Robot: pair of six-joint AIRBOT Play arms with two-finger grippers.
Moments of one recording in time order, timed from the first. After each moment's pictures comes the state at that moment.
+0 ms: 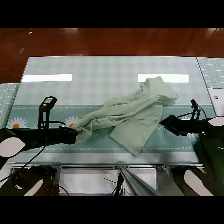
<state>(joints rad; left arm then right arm) -0.44 -0.53 0.49 1.20 -1.05 -1.74 -0.33 -0.99 0.37 -0.79 0.92 1.26</state>
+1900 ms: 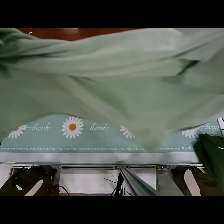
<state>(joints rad) -0.44 -0.48 1.44 1.34 -1.15 -1.85 -0.33 -0.60 1.73 -0.90 1.01 1.44</state>
